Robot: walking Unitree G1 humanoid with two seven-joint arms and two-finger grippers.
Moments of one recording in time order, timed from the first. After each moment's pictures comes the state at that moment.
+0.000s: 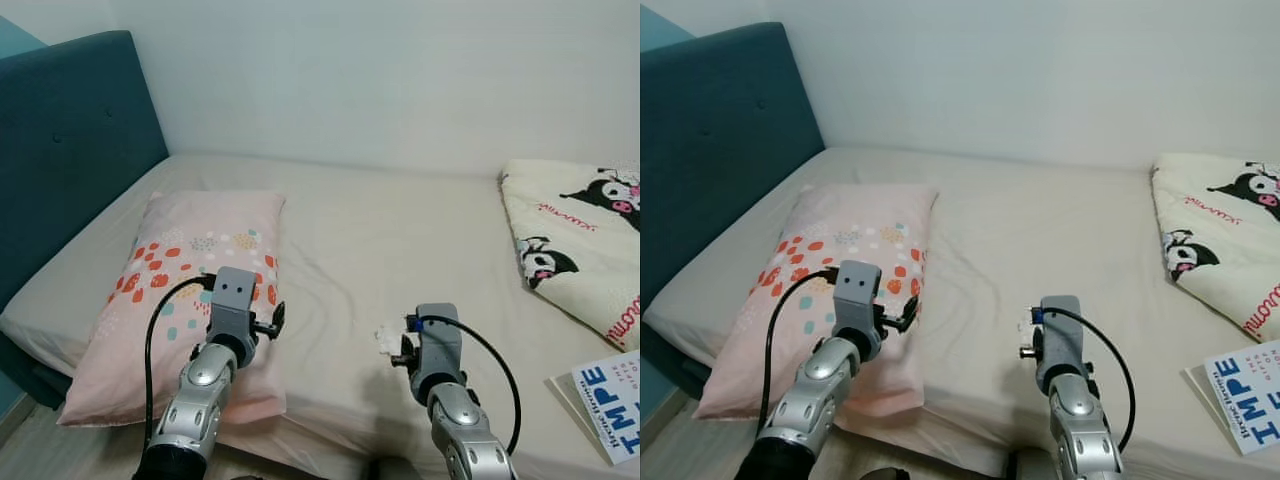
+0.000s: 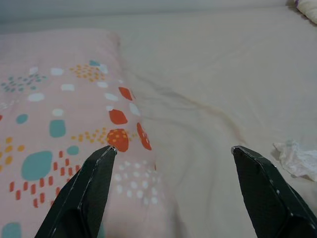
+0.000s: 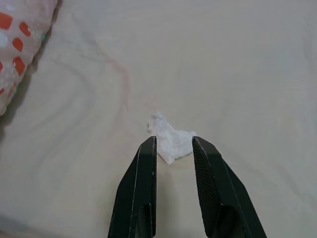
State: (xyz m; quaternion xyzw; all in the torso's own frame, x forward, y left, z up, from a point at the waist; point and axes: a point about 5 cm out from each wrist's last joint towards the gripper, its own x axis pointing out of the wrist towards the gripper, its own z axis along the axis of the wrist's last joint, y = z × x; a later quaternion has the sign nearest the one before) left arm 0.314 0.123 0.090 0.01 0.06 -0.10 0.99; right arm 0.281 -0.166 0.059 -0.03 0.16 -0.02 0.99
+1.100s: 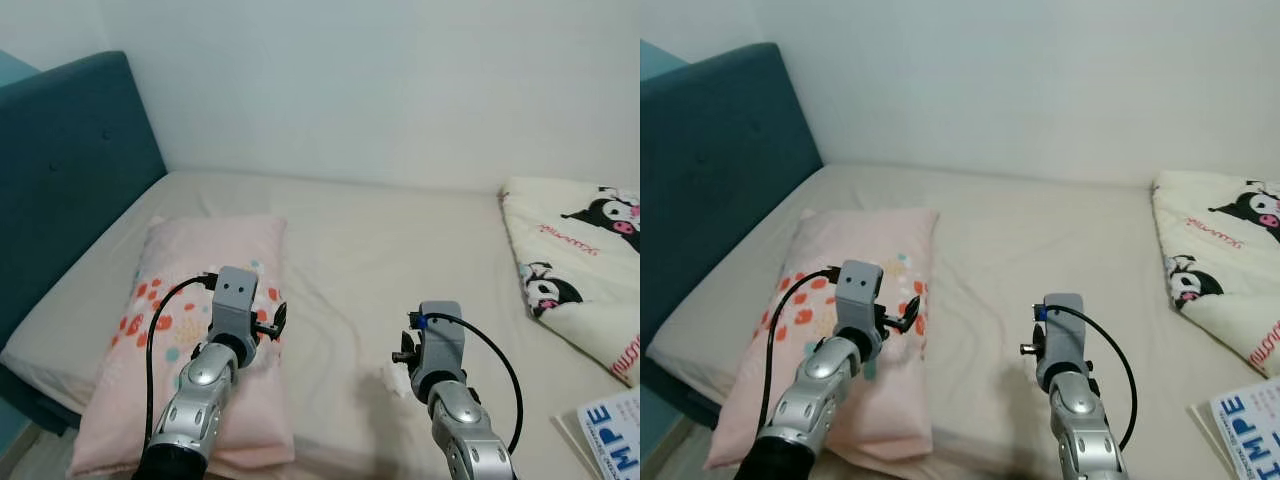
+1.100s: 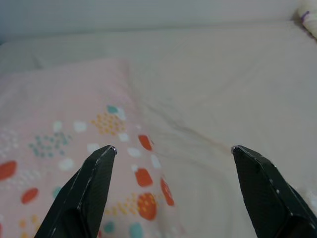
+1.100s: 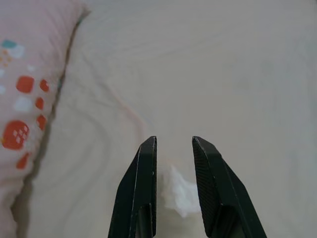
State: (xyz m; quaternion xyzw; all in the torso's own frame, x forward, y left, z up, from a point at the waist) left arm 0.314 0.123 0.090 0.01 0.06 -0.10 0.99; right arm 0.282 -0.164 0.060 -0.02 0.16 -0.01 0.99
